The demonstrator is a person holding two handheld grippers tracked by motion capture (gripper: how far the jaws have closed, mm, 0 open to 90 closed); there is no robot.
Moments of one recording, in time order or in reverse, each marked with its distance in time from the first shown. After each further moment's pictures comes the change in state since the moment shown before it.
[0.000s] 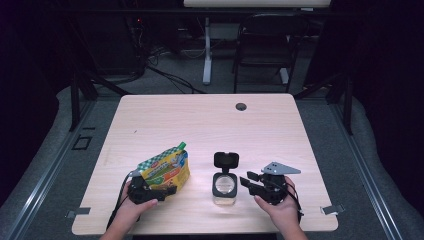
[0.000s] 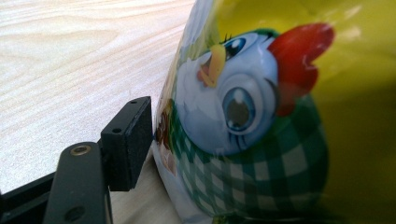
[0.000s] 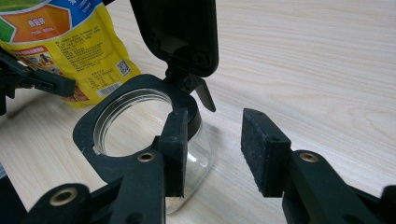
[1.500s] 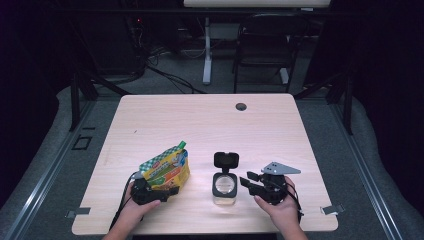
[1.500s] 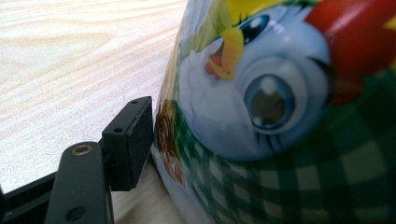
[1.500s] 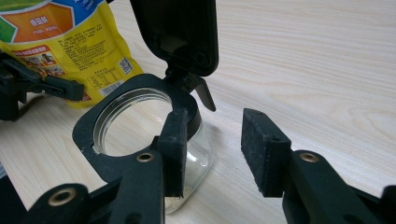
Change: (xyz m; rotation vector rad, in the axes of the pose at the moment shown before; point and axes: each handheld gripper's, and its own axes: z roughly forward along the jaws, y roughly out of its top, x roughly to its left) left arm 0.002 -0.006 0.010 -0.034 -0.009 0.023; right arm 0.000 0.000 0.000 0.001 0.003 0.000
